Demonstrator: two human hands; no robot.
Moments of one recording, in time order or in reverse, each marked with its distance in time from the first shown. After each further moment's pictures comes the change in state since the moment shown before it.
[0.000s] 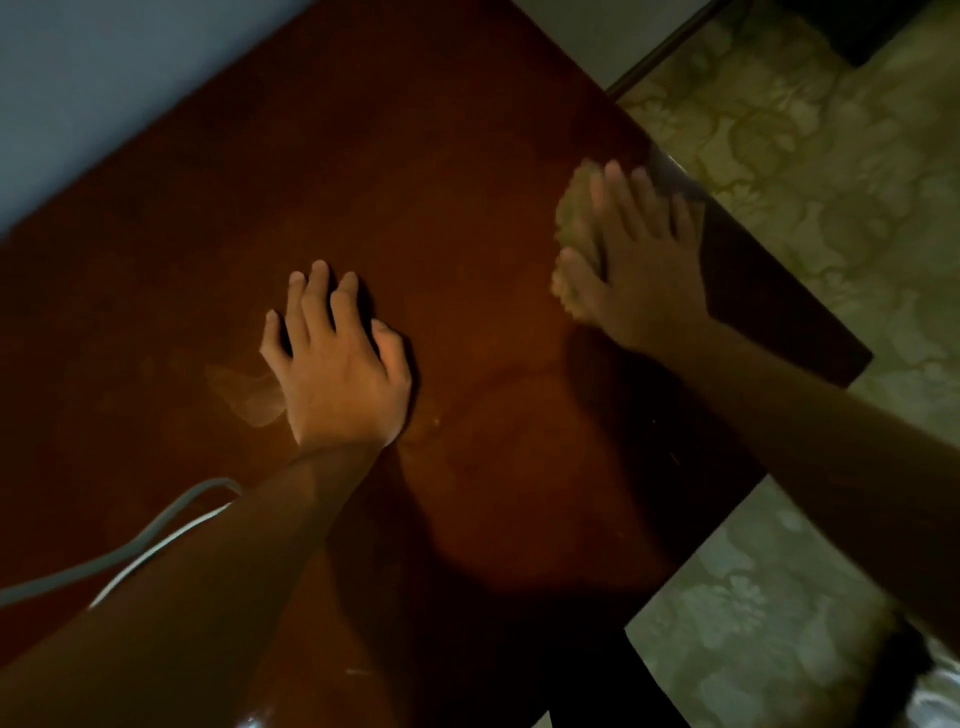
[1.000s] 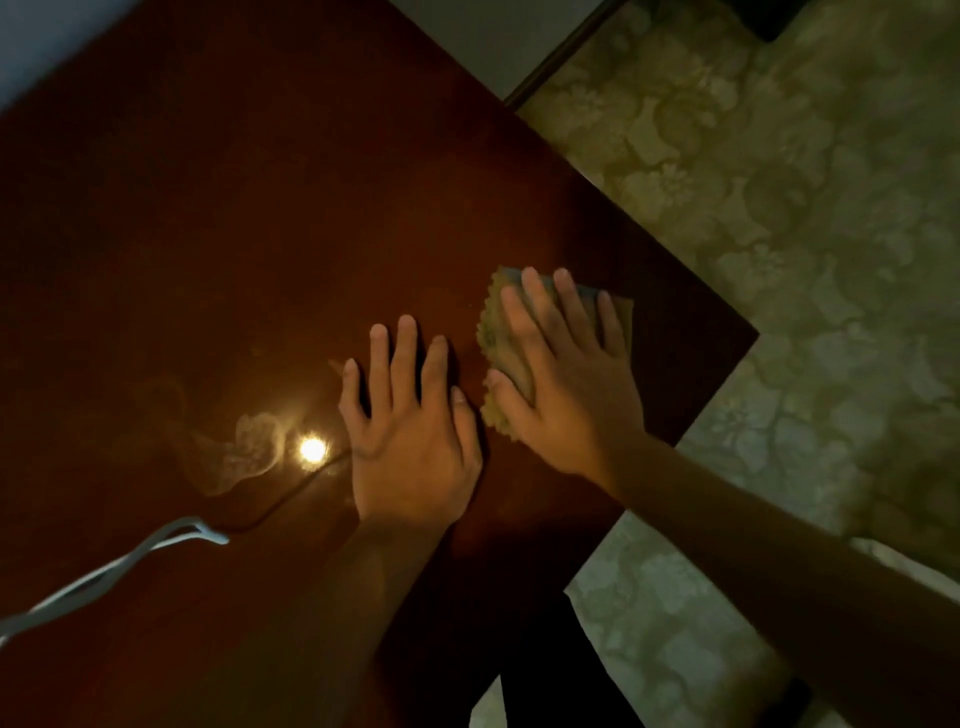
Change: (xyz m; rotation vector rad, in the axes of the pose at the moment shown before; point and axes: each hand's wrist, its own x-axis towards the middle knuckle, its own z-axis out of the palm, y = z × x) left_hand -0.075 0.105 0.045 0.026 -0.020 0.290; right_hand -0.107 0.014 0.017 -0.018 0.029 -0.068
